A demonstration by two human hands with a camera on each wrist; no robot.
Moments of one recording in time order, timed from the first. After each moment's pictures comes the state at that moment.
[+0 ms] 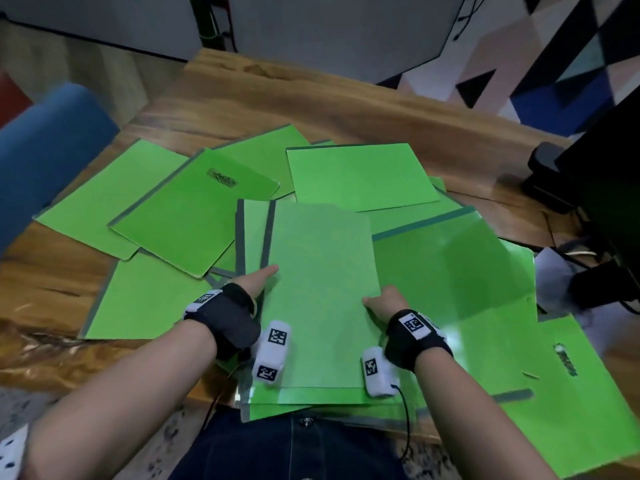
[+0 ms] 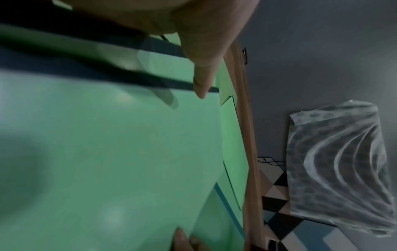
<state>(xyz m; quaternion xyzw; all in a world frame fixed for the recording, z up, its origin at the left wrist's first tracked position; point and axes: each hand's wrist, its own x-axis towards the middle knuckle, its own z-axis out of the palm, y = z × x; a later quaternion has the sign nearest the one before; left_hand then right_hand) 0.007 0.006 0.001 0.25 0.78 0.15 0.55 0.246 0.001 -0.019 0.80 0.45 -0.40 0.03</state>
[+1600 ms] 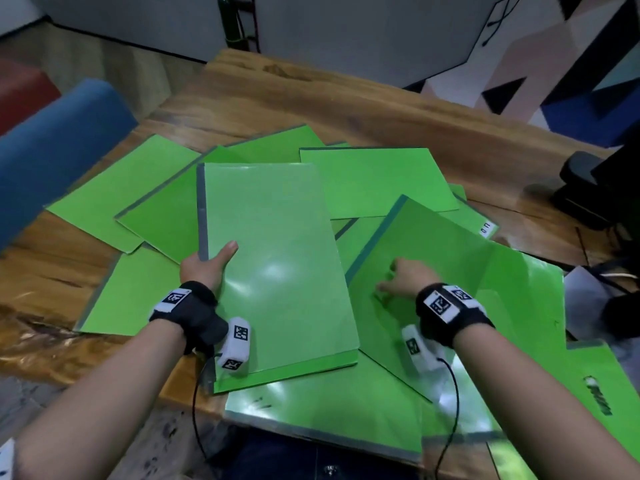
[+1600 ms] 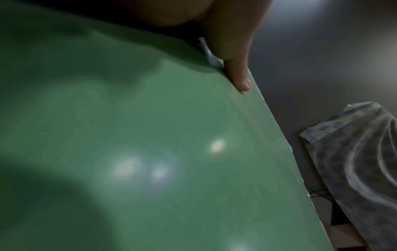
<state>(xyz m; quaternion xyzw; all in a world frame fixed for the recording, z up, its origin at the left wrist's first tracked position) -0.051 0.013 -0.022 0.22 0.79 0.43 0.37 0.272 0.055 0.000 0.70 0.64 -0.27 0.13</state>
